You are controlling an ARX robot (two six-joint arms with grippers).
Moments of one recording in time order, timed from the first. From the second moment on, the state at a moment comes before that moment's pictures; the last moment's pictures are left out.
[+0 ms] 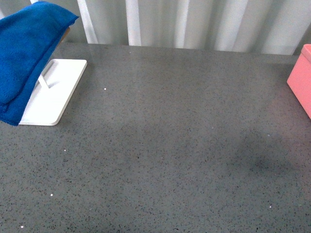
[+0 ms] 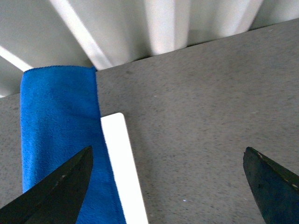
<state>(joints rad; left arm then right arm) -0.14 1.80 1.43 -0.23 -0.04 0.19 0.00 0.00 0.02 0.00 0.00 -0.01</state>
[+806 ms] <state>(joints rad) 0.03 2.08 1.61 -0.33 -0.16 0.04 0.00 0.00 0.02 0.00 0.00 -0.01</state>
